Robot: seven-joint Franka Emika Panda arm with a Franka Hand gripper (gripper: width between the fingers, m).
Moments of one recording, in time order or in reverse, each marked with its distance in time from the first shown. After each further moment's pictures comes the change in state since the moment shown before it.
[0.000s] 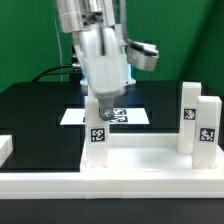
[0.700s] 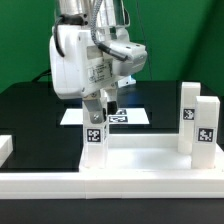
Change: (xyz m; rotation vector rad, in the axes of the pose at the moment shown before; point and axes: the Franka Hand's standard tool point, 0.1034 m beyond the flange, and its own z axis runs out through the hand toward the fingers) arm 0.001 0.000 0.001 0.043 0.030 0.299
